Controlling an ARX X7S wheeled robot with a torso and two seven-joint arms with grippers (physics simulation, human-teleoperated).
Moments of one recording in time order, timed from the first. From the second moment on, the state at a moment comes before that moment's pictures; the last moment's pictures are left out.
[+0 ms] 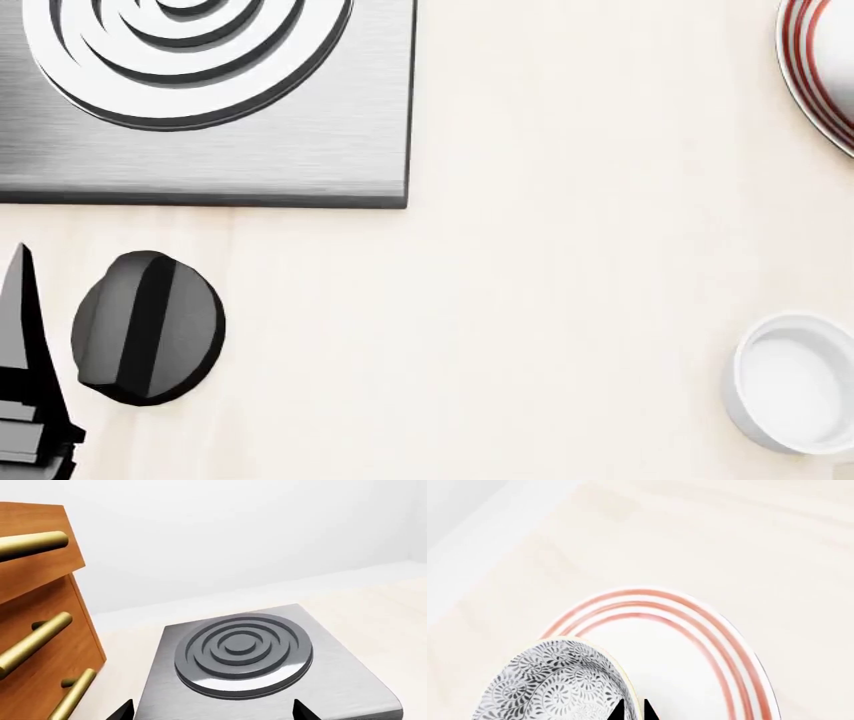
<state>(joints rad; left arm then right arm) -0.61 -1.07 0.83 0.92 -0.70 -0.20 -1.10 1.61 0.65 -0.63 1.02 1.49 0.46 0.61</state>
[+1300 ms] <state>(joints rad) -0.61 -1.07 0.83 0.91 -0.69 -0.19 -1.09 1.62 0.60 -0.66 1.17 1.42 0.43 0.50</state>
